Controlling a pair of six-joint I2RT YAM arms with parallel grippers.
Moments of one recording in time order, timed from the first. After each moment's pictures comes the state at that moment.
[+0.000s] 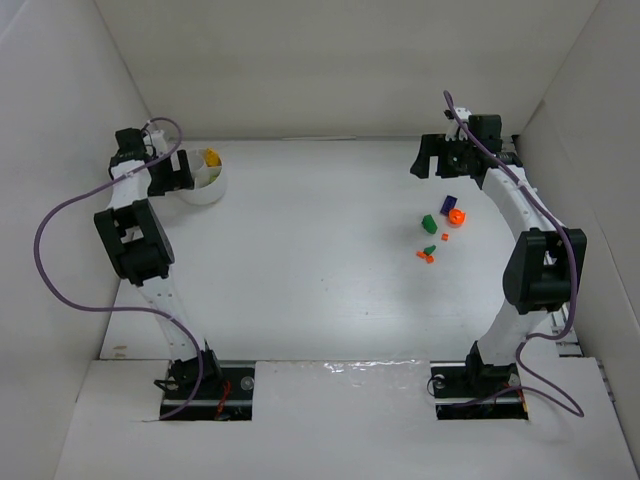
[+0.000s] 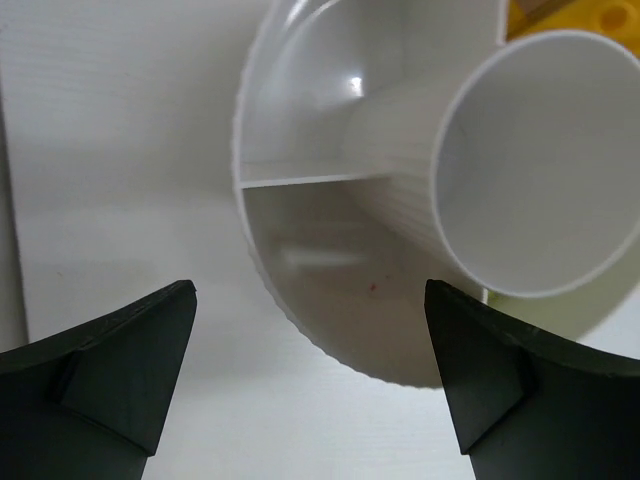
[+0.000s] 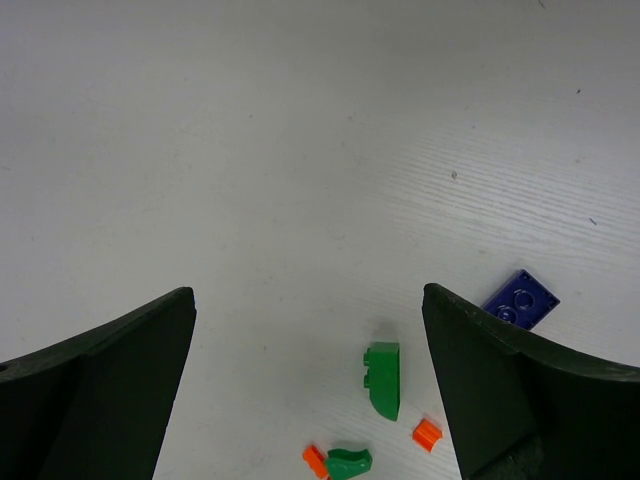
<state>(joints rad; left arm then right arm) 0.35 2.17 1.85 -0.63 0.30 0.11 0.03 1.78 1.54 -0.41 -0.36 0.04</state>
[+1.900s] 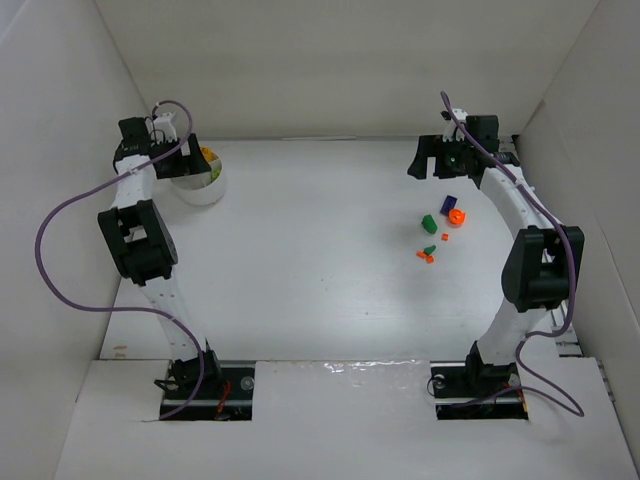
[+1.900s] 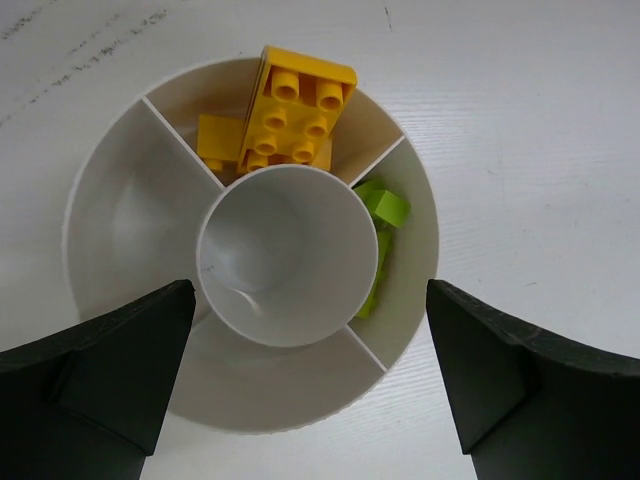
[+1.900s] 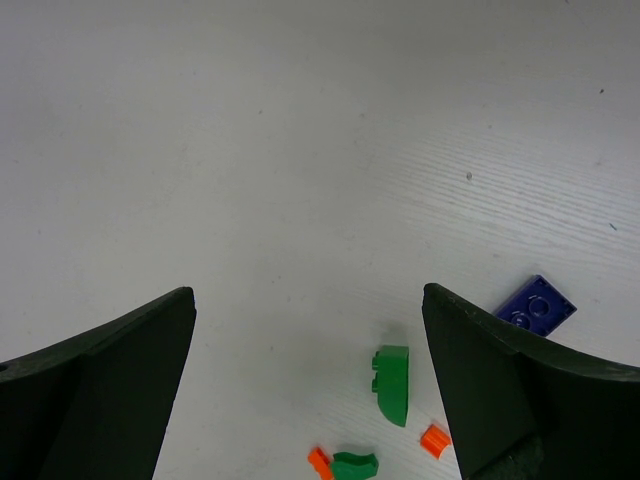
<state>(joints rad) 0.31 2.15 1.88 -0.56 0.56 0.10 0.04 1.80 1.54 -0.41 -0.37 0.04</state>
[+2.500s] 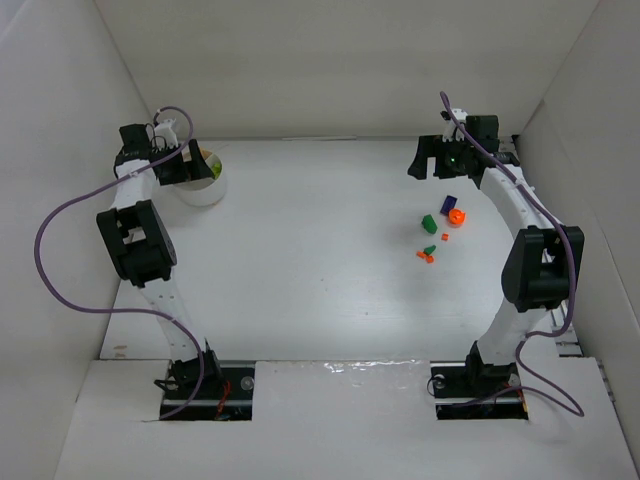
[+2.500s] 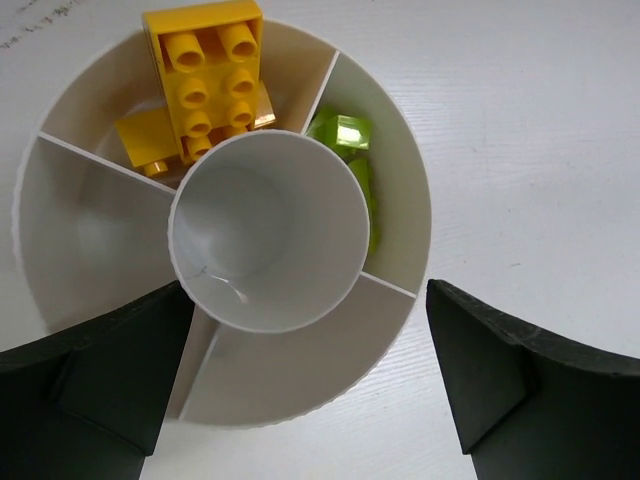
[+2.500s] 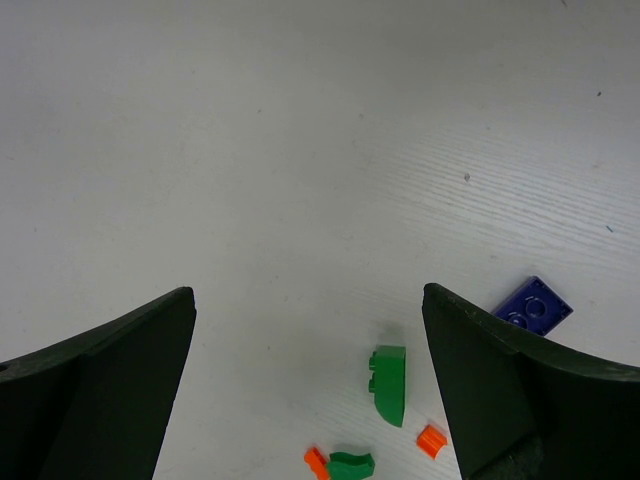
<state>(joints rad) 0.32 2.13 1.81 -0.54 0.61 0.09 0.04 1.80 1.54 -0.41 -0.37 0.03</state>
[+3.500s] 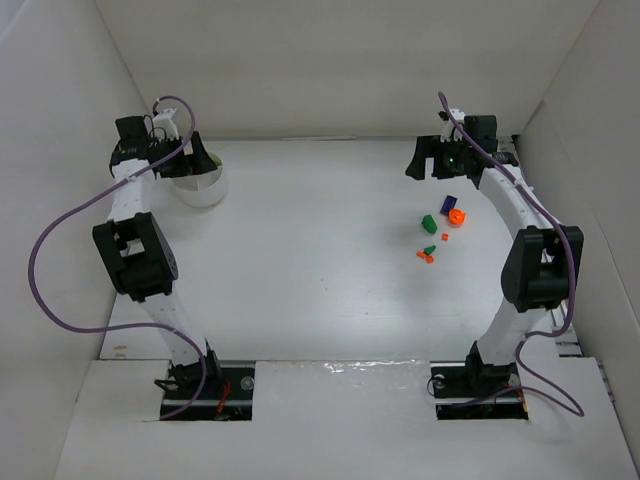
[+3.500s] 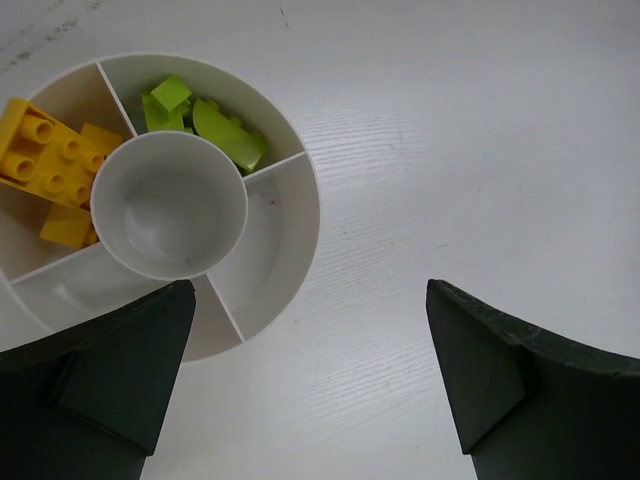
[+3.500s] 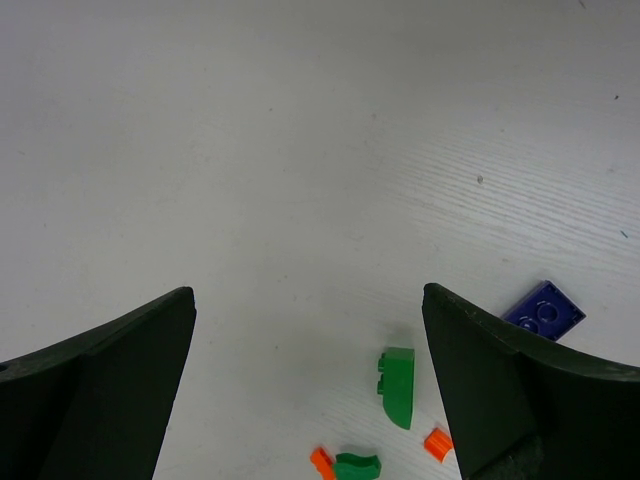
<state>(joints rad) 0.29 1.96 1.73 -0.56 0.65 0.09 0.05 1.80 1.54 -0.41 -0.39 0.03</state>
